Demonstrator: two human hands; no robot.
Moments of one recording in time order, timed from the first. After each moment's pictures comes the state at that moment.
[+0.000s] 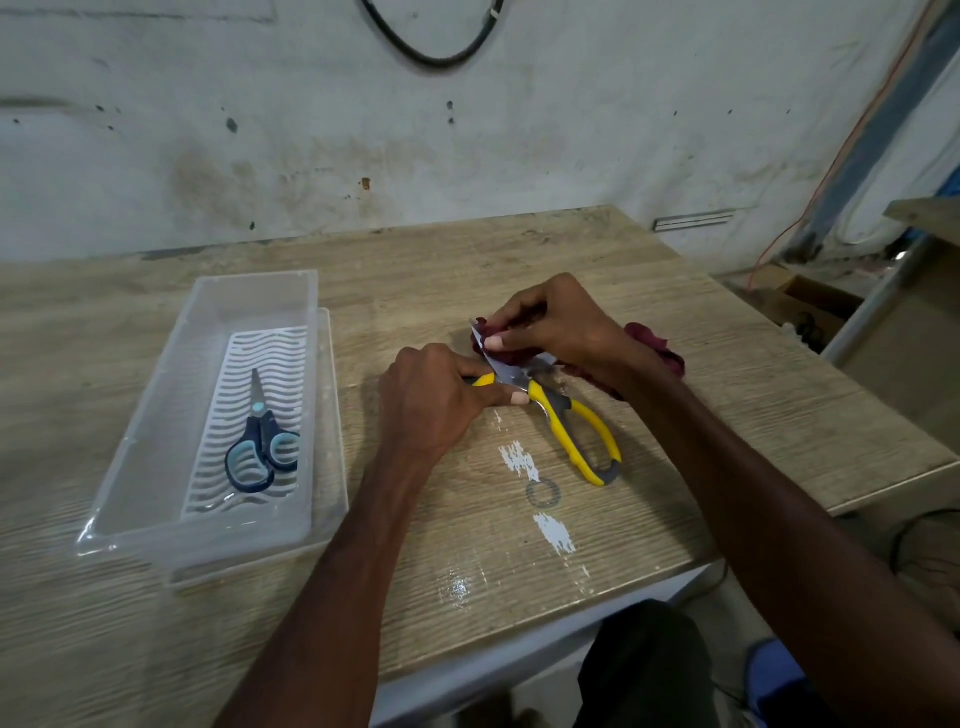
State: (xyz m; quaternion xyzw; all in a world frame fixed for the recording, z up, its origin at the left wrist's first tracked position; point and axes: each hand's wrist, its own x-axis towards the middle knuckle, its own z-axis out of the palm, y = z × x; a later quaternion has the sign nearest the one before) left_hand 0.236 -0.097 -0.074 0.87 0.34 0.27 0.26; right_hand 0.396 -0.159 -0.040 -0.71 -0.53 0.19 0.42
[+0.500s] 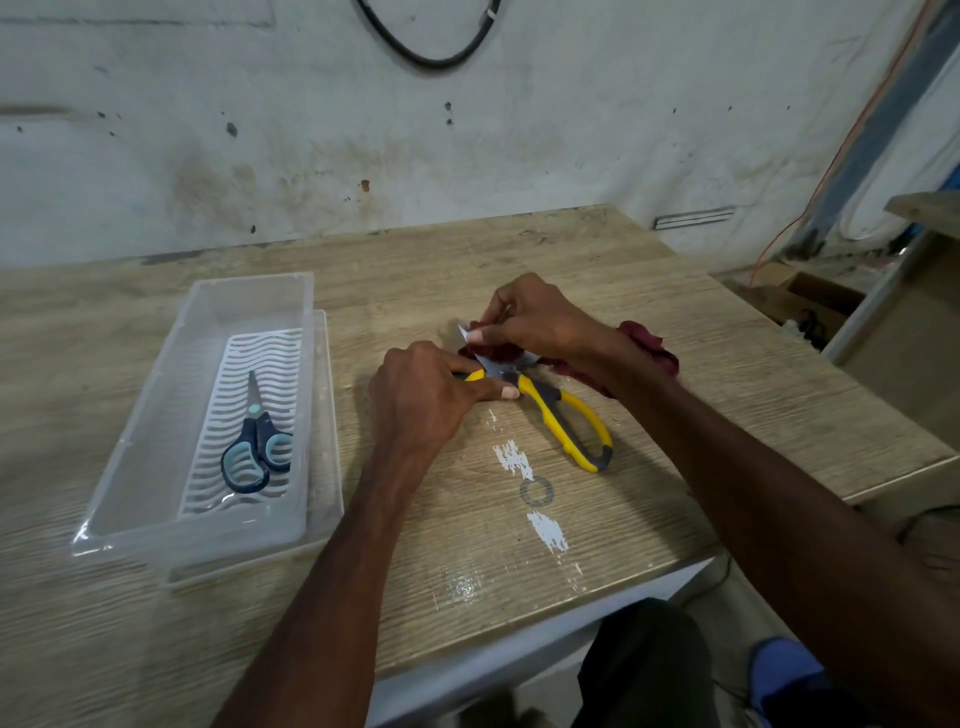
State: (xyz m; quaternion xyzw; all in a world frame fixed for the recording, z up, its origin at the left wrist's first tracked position) left_hand 0.237 -0.099 -0.071 0.84 0.38 0.28 0.27; right_hand 0.393 -0.137 -0.040 -0.77 -0.51 0.18 0.35
